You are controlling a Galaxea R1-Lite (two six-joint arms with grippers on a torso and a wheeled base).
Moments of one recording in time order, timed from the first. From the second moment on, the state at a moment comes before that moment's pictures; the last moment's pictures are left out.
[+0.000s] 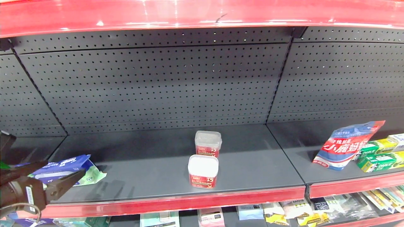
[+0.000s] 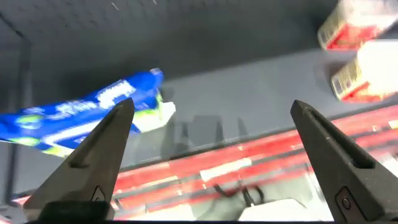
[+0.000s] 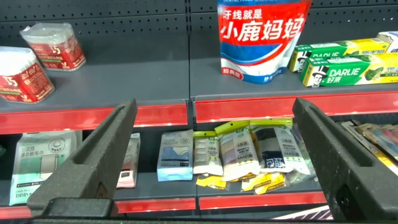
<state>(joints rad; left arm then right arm) 0.08 1.05 -0.38 -0.22 -0.25 0.09 0.00 0.00 0.00 0.00 0.01 0.00</state>
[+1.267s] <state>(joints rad) -0.20 1.33 -0.54 -0.14 -0.23 0.33 0.00 0.00 0.00 0.00 0.01 0.00</state>
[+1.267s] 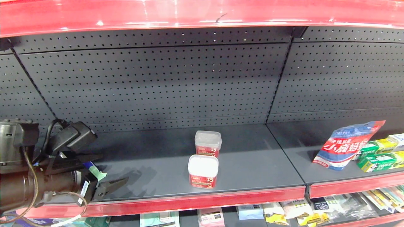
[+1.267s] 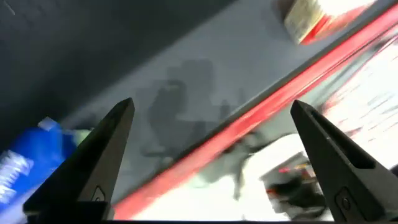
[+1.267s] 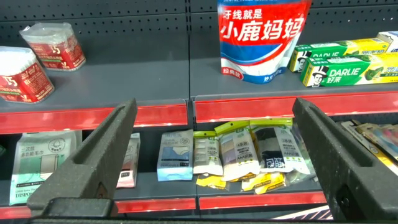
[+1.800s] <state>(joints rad) -0.25 1.51 -0.64 -0.23 -0.39 0.51 0.00 0.00 0.00 0.00 0.01 0.00</state>
